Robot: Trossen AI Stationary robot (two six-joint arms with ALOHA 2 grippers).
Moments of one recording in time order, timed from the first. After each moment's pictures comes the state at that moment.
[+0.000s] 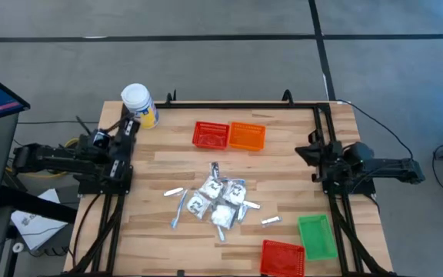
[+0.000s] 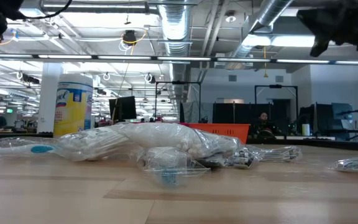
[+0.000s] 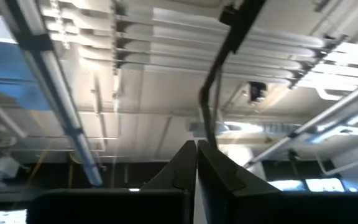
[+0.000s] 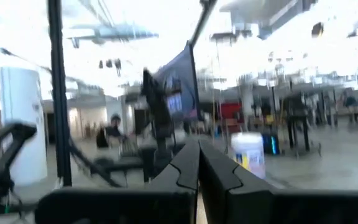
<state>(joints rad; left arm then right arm) 0.07 0.64 0.25 1.35 0.25 -0.16 -0.02 0.01 0.03 0.38 0.08 0.05</state>
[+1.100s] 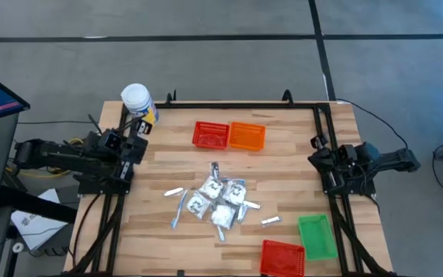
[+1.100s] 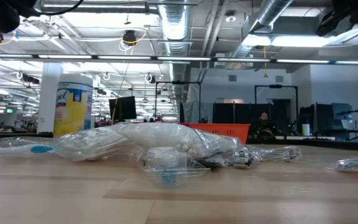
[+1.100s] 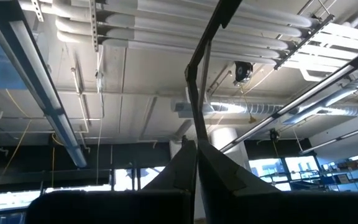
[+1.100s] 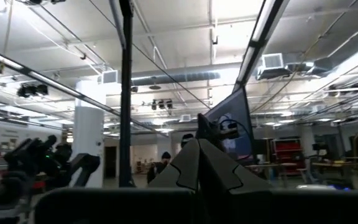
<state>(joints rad) 0.06 0.79 0.33 1.35 0.30 -0.17 0.19 0.01 0.03 0.55 0.04 0.03</state>
